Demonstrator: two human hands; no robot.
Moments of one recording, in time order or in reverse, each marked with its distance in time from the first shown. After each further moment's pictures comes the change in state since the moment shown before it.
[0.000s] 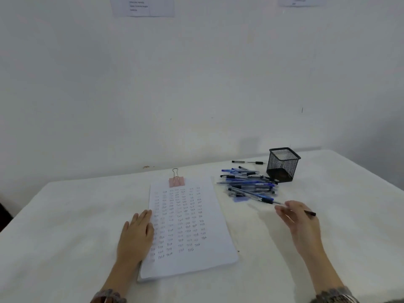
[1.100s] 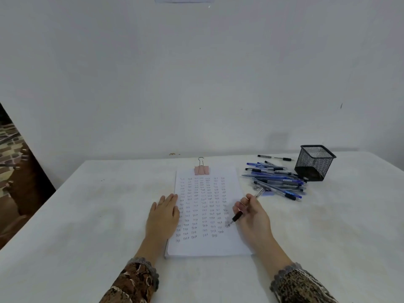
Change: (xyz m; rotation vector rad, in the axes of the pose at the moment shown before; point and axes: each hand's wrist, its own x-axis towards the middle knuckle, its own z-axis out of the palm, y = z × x) left_hand -0.002 0.001 -0.002 0.068 -0.025 0.002; right_hand -0.051 0.089 0.111 0.386 -0.131 0.513
